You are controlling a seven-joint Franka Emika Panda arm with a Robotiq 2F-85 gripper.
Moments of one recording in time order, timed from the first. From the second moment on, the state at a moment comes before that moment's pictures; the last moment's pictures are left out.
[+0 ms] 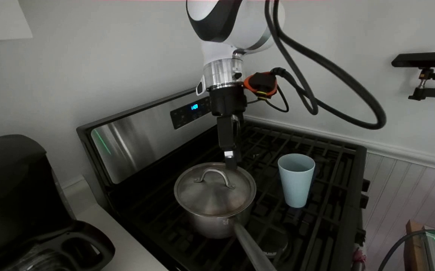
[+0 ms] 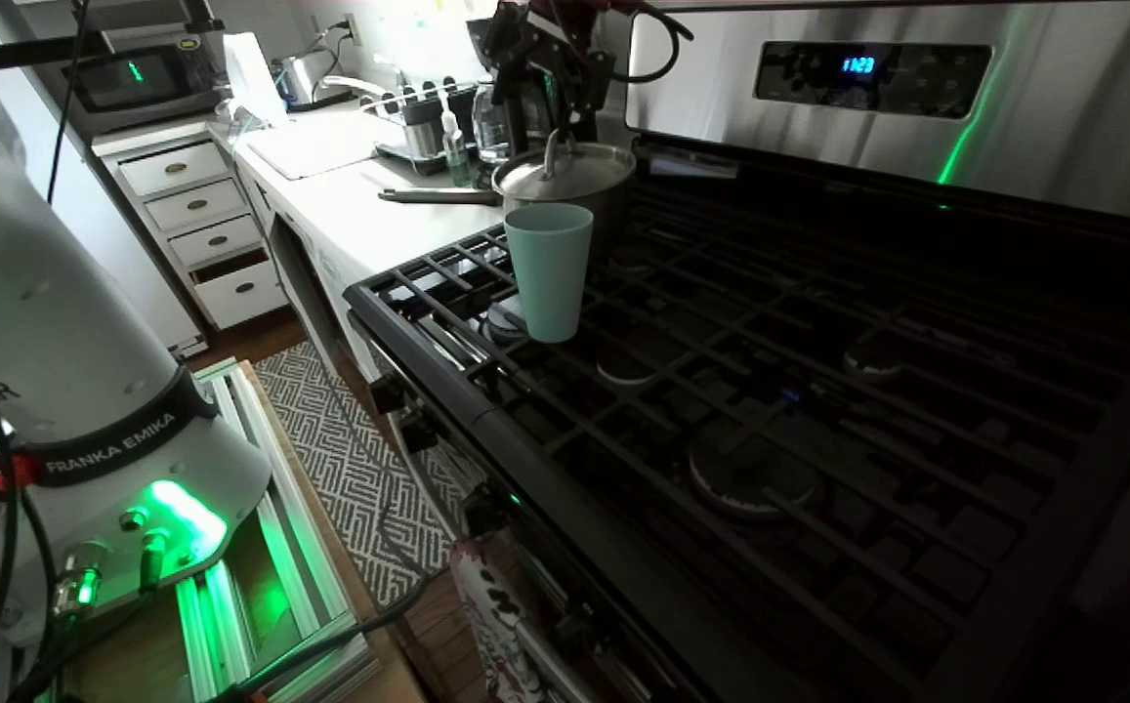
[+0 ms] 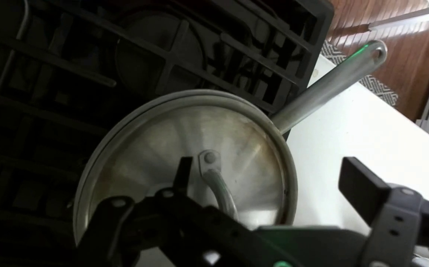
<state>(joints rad) 0.02 0.13 -0.09 -1.99 0.30 1.76 -0.60</state>
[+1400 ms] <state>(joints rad) -0.09 0.38 0.01 -1.77 0.46 1.63 -0.62</state>
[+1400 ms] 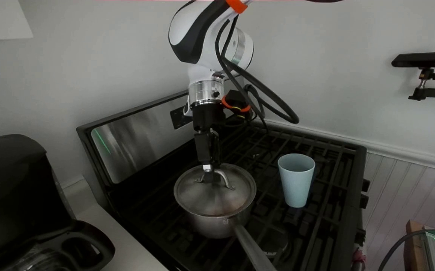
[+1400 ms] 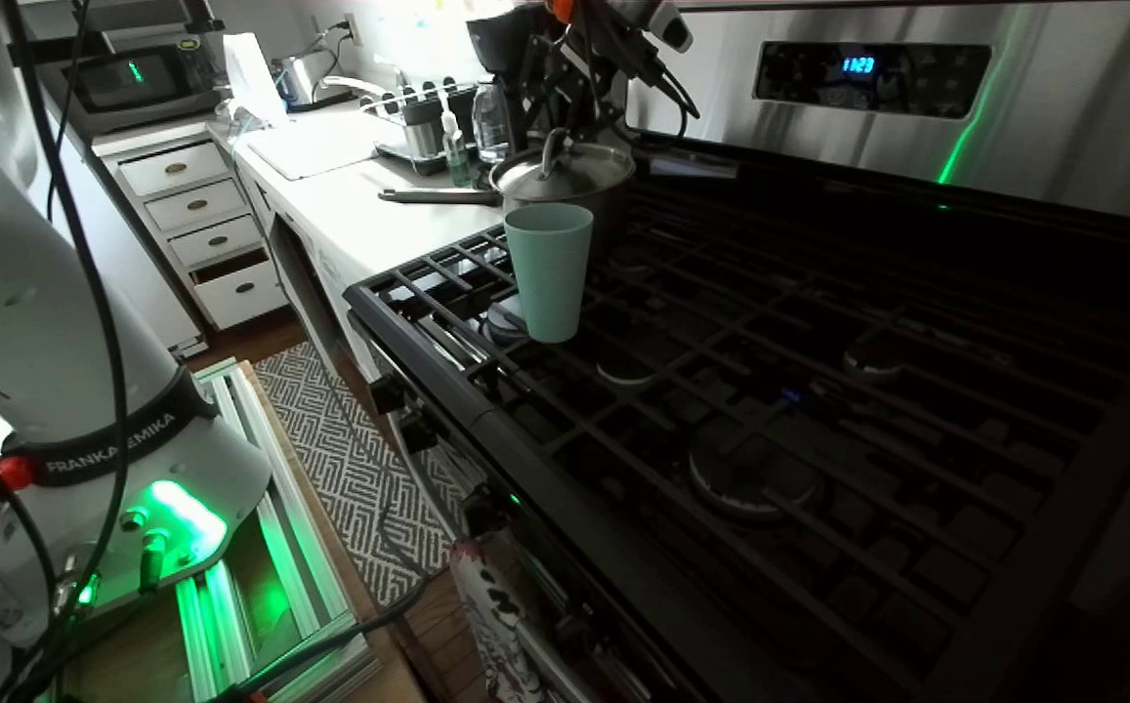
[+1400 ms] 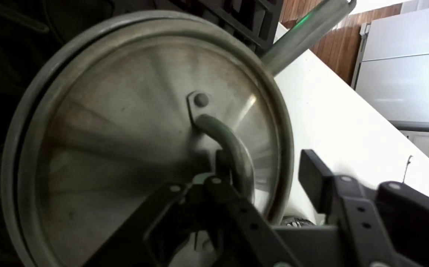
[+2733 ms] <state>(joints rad) -0.11 0.31 0.02 -1.71 0.45 1.56 -0.62</state>
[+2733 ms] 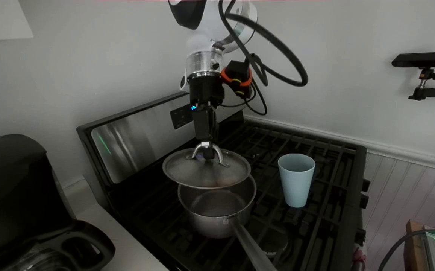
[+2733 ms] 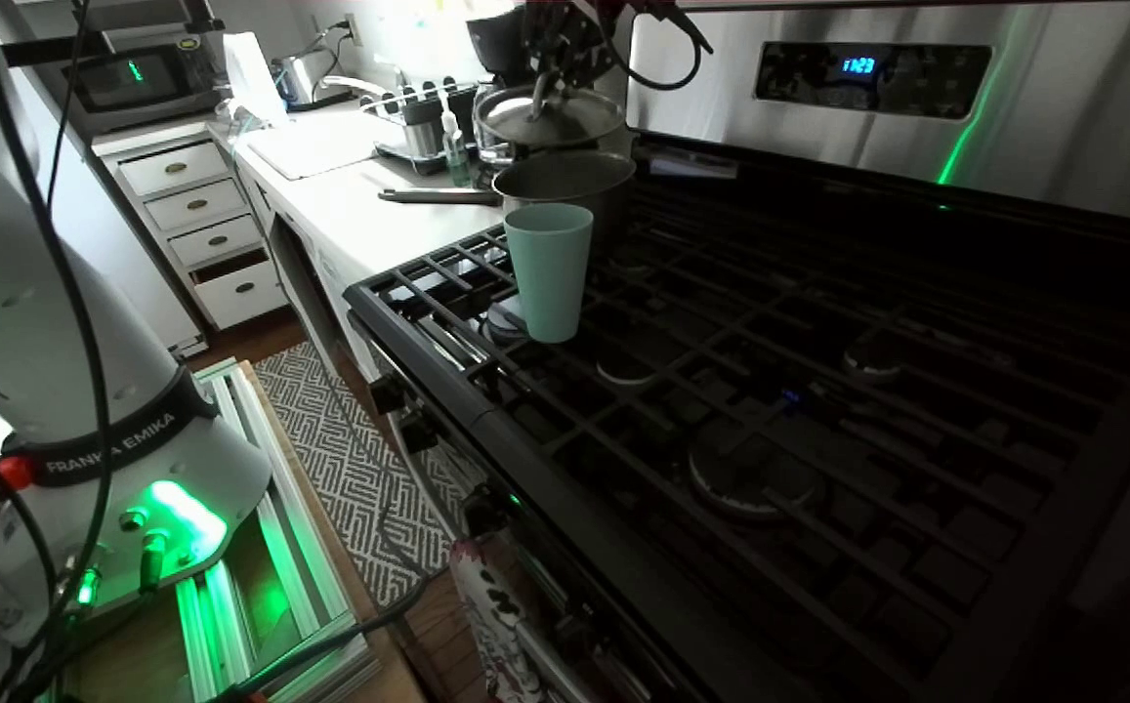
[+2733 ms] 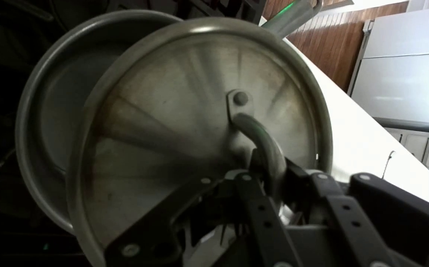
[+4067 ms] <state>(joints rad) -0.26 0.37 -0.08 -1.55 0.51 1.66 -0.42</state>
